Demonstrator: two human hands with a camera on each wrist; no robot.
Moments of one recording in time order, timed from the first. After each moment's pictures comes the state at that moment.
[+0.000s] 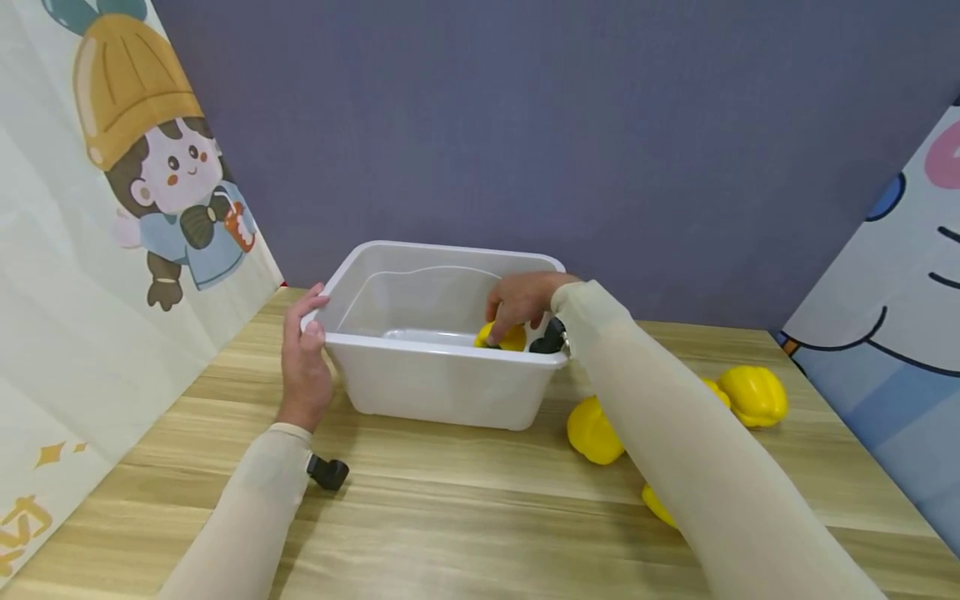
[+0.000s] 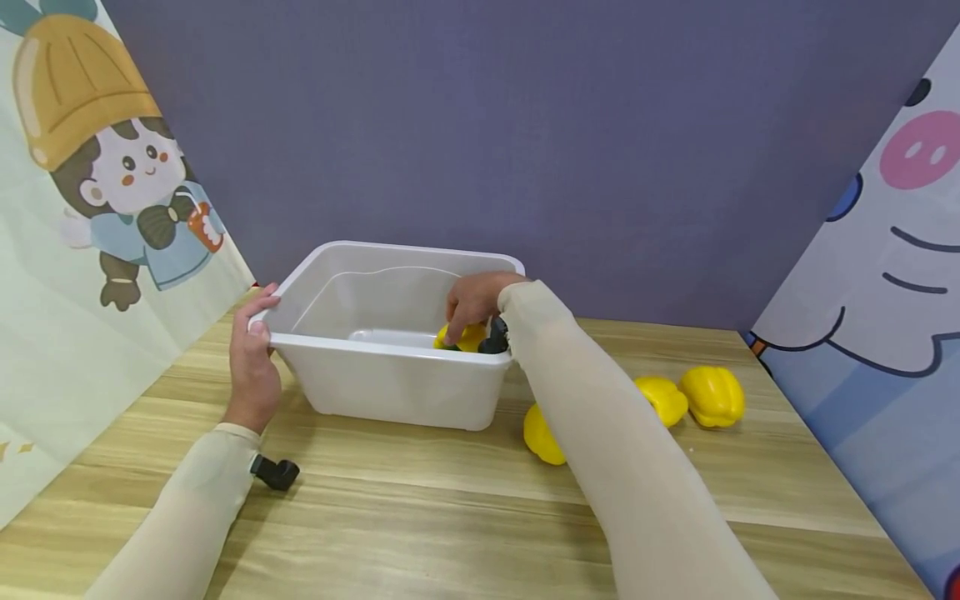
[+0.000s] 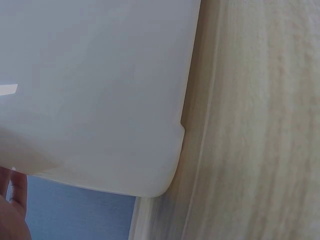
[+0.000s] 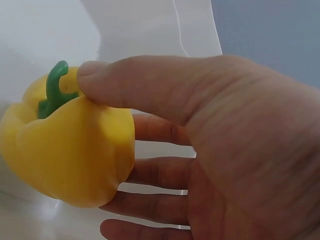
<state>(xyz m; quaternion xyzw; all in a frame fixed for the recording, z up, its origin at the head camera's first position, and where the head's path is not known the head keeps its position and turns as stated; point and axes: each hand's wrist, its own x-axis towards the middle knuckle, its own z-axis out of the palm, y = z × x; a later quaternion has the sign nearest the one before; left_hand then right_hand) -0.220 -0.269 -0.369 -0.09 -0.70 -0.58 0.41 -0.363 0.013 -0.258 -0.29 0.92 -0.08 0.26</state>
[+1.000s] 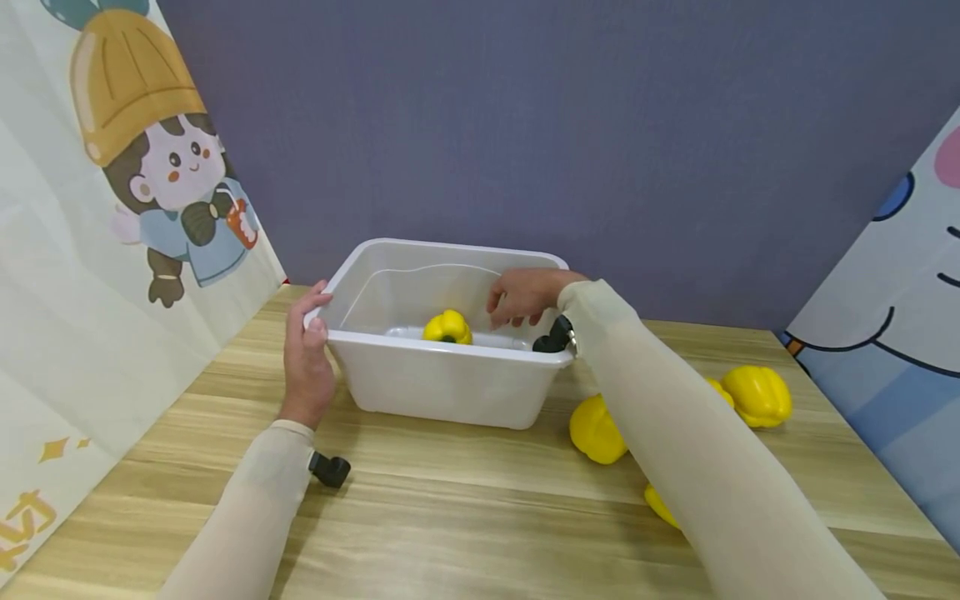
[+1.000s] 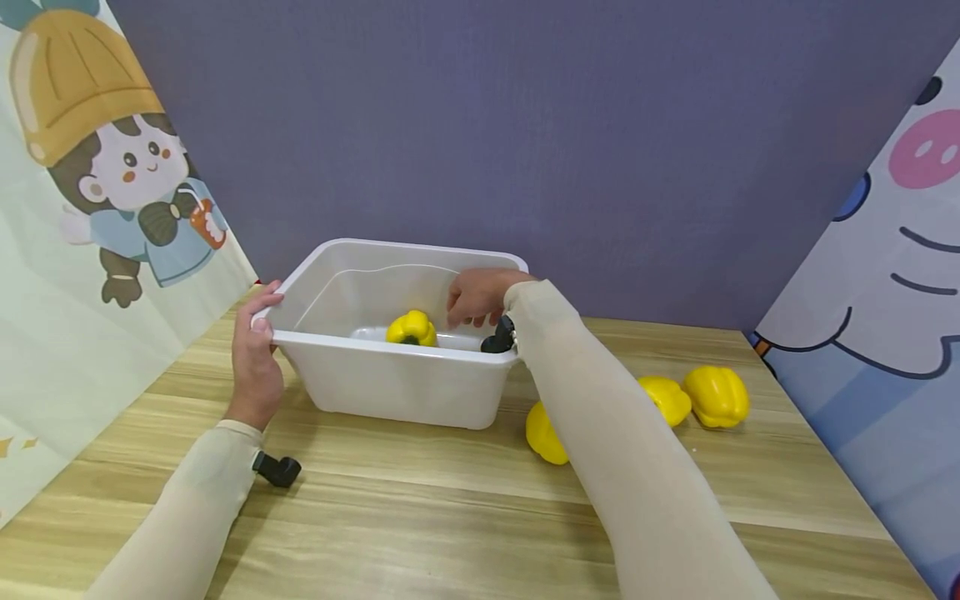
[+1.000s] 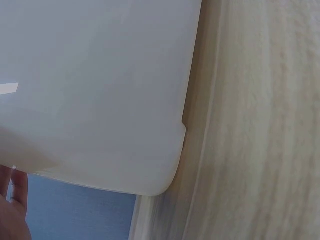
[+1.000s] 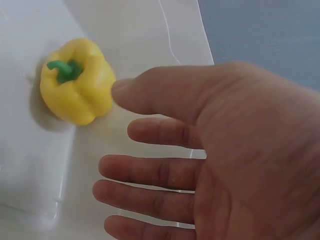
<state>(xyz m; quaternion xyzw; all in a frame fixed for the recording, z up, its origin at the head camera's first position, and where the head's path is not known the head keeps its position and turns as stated) -0.227 -0.266 -0.372 -0.09 -0.70 -0.56 0.43 -0.375 0.015 -0.260 -0.30 0.91 -0.13 0.27</state>
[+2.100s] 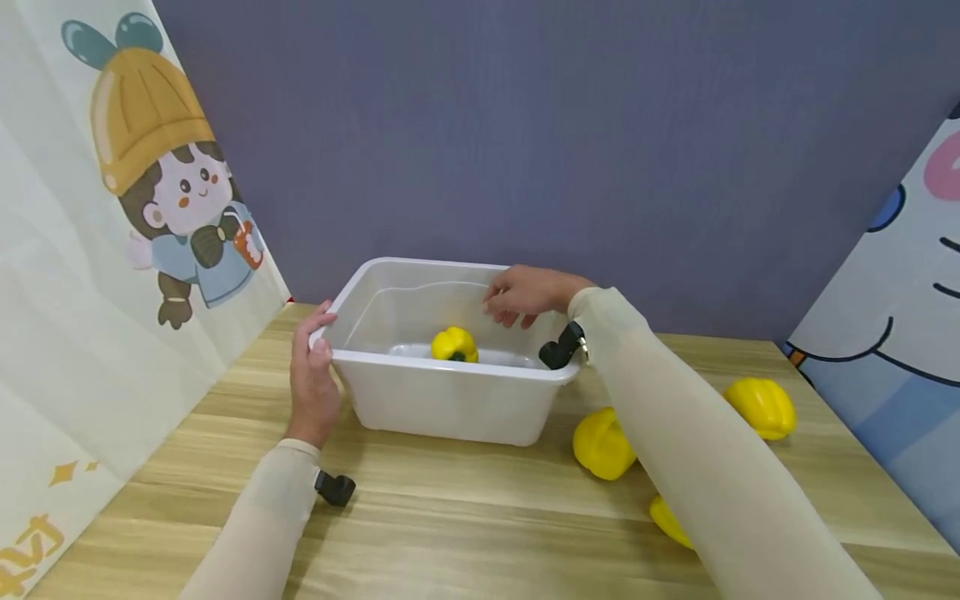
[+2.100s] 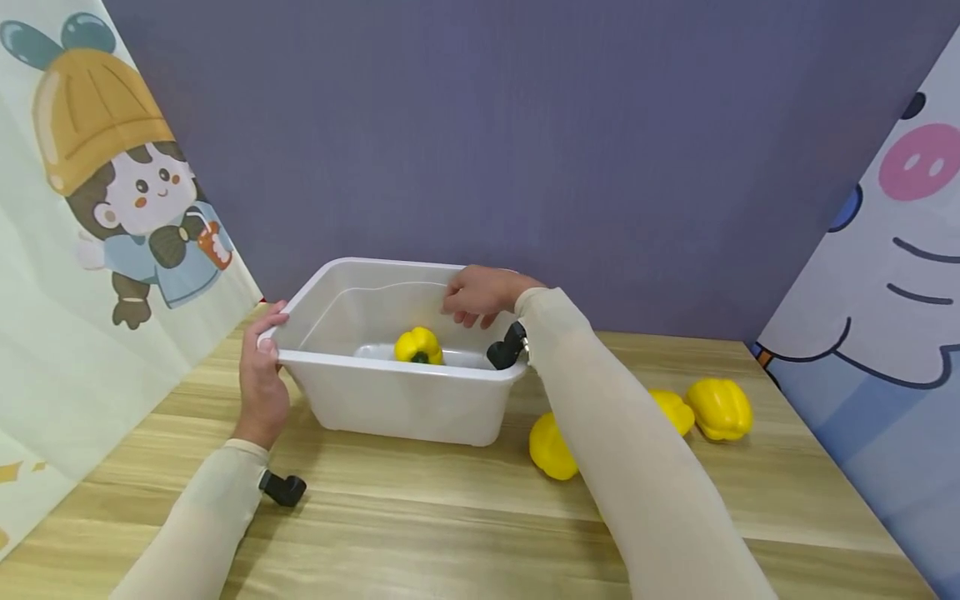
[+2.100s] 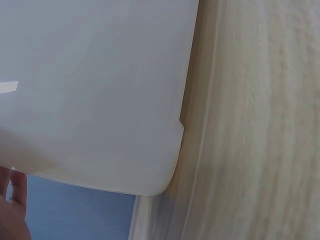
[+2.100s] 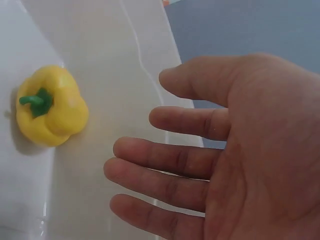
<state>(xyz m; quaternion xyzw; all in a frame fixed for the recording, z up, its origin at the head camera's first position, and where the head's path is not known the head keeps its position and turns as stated) -0.226 -0.268 -0.374 -0.09 -0.69 -0.57 0.43 -0.373 0.020 -0.241 -0.31 0.89 -0.23 0.25</state>
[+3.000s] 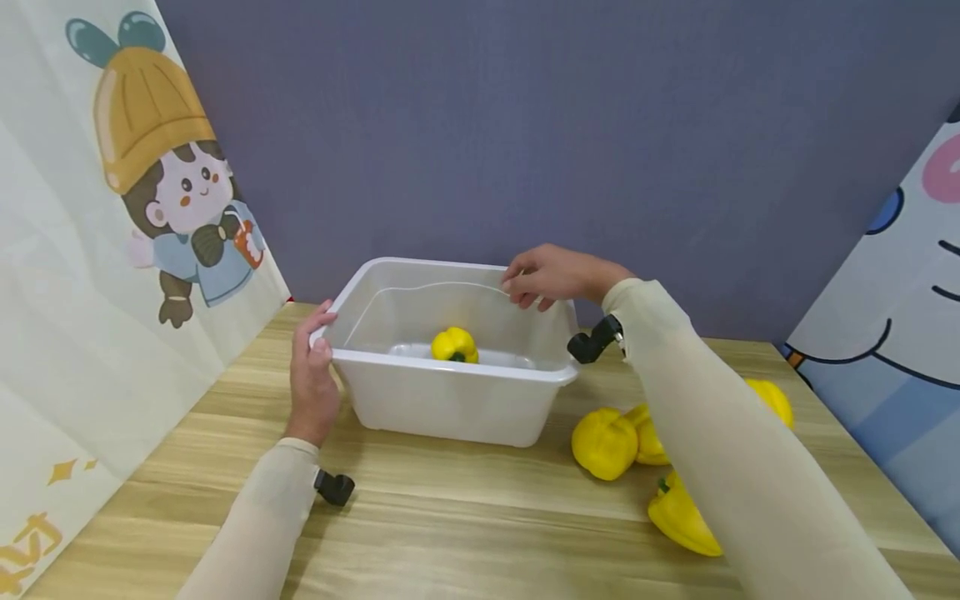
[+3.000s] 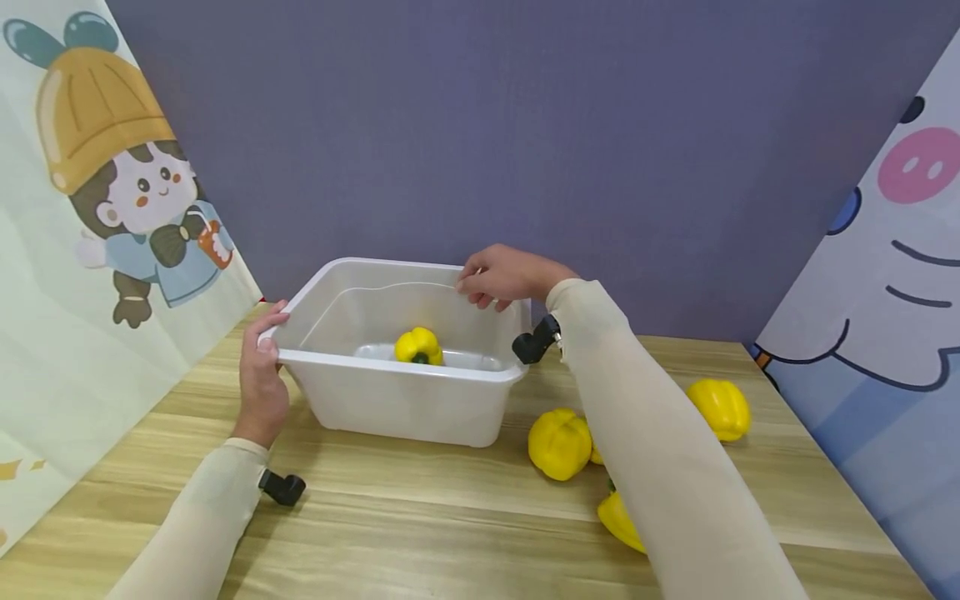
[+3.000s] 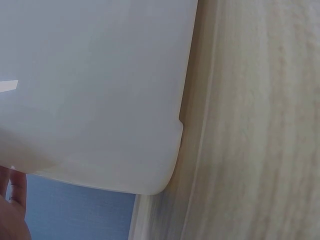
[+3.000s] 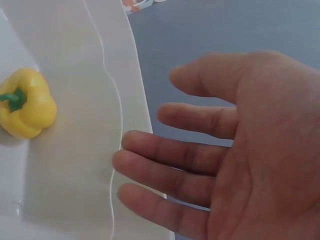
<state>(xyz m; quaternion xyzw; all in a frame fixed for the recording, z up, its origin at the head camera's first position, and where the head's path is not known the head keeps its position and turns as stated) -0.226 -0.270 -0.373 -0.10 -0.69 -0.58 0.42 -0.361 0.050 -0.211 -0.31 0.89 -0.27 0.20</state>
